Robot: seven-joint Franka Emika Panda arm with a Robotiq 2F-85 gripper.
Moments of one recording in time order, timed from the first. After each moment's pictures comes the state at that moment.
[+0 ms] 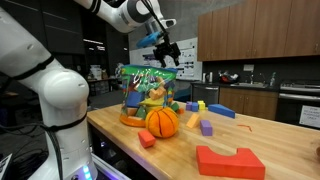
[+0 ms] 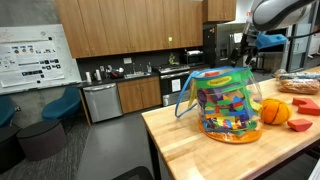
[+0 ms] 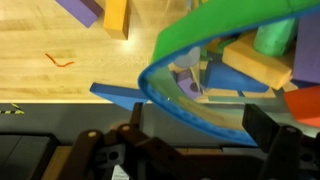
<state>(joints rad) -0.21 -0.69 -0.11 -2.55 -0.17 2.32 0.05</state>
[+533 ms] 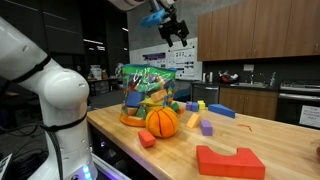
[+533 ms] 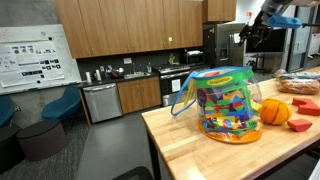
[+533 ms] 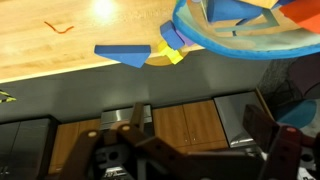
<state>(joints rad) -0.20 -0.77 -0.24 -2.45 -0.04 2.32 -0.04</state>
